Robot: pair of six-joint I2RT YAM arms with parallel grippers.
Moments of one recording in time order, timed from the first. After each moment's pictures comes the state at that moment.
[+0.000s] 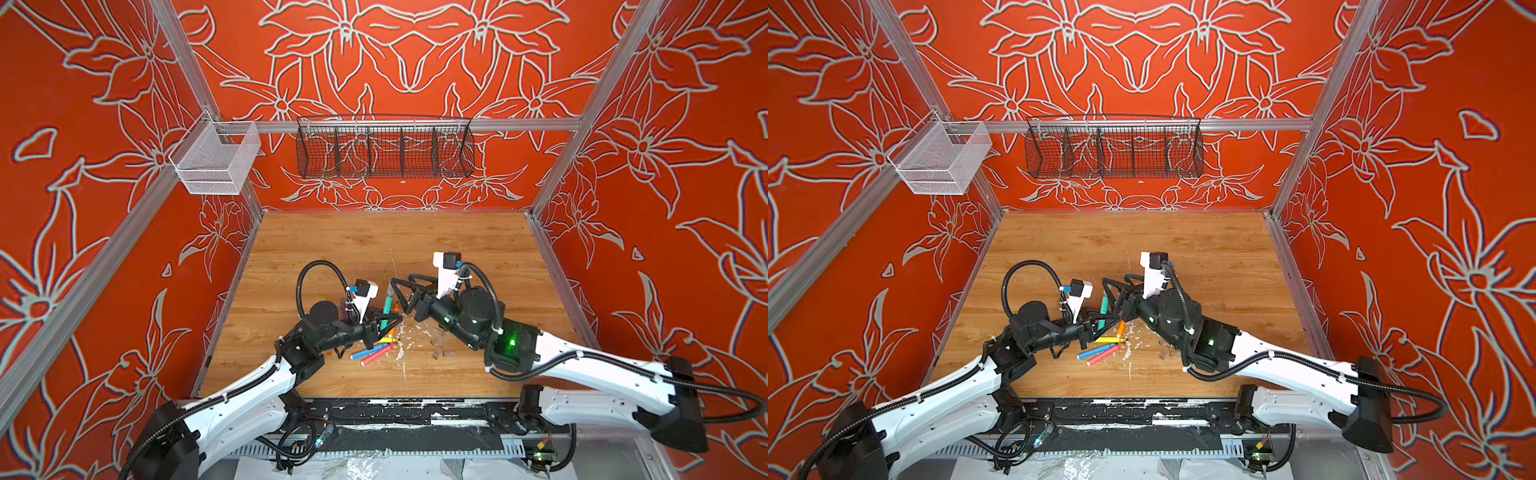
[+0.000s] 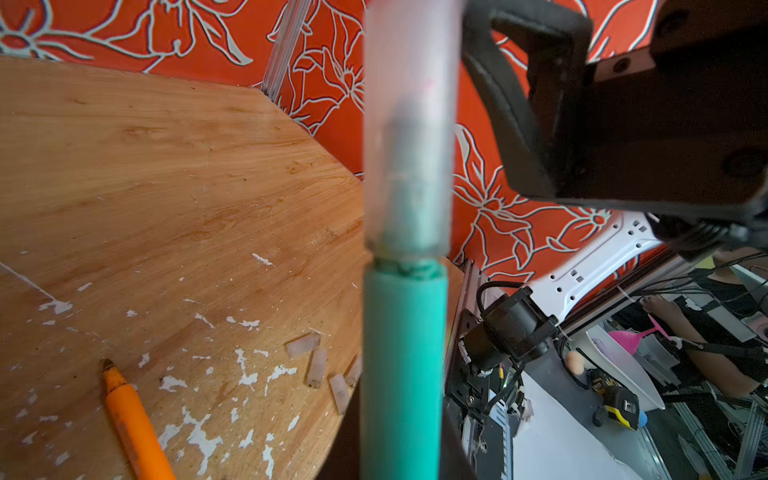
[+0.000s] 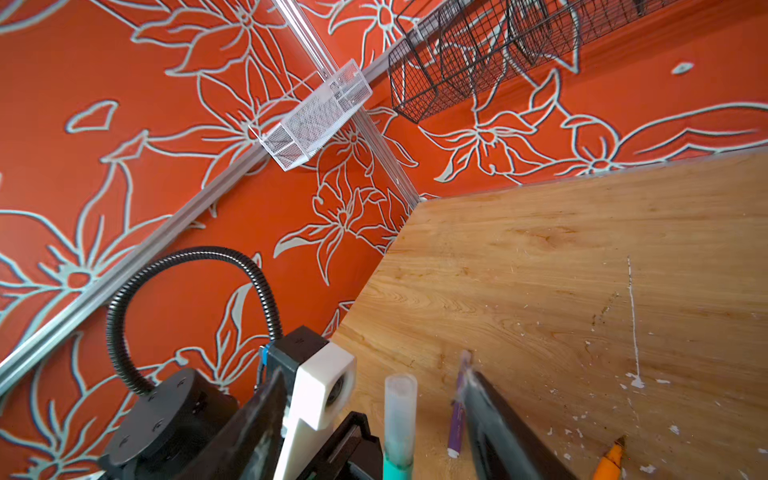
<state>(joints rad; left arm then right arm) -0.66 0.86 0.38 0.36 0.51 -0.50 1.12 1.11 0.90 0.12 0.35 0.67</state>
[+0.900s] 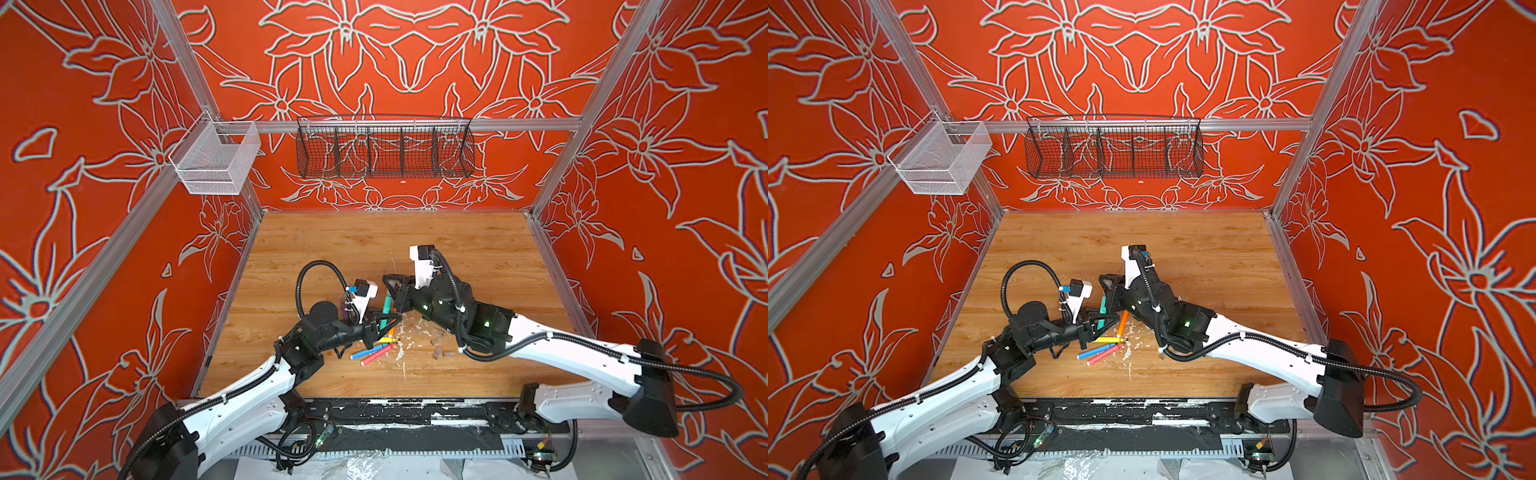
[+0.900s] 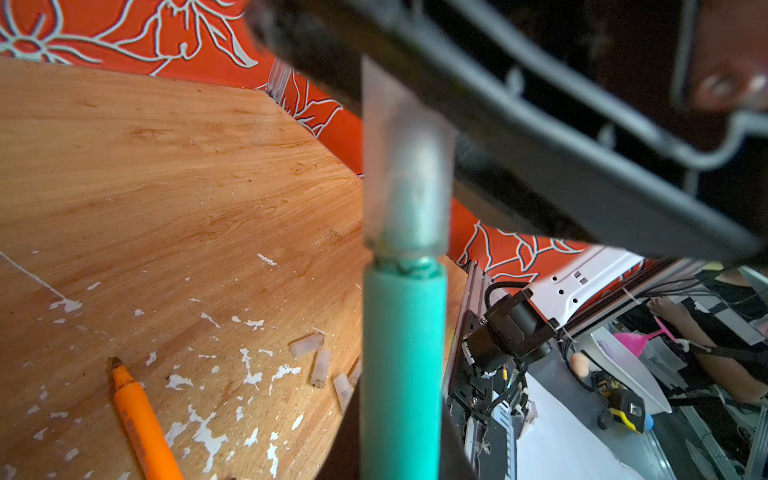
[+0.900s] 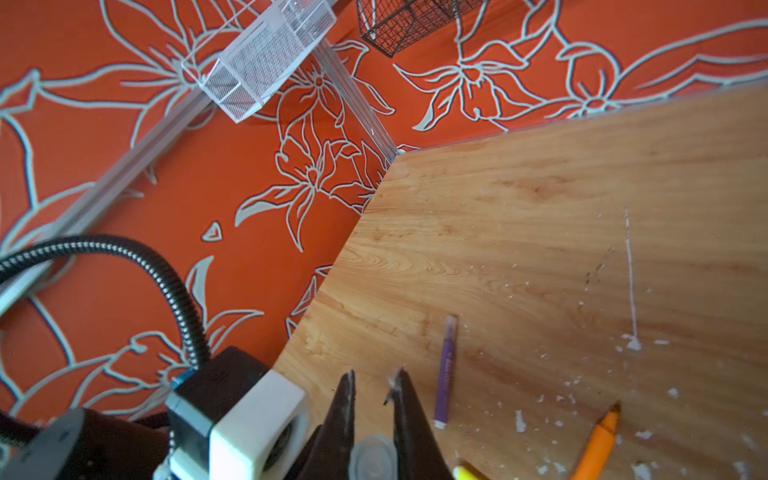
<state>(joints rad) -0.66 0.86 0.38 0.35 0.49 -0.49 1.08 1.26 1.02 0.02 0.26 0.73</state>
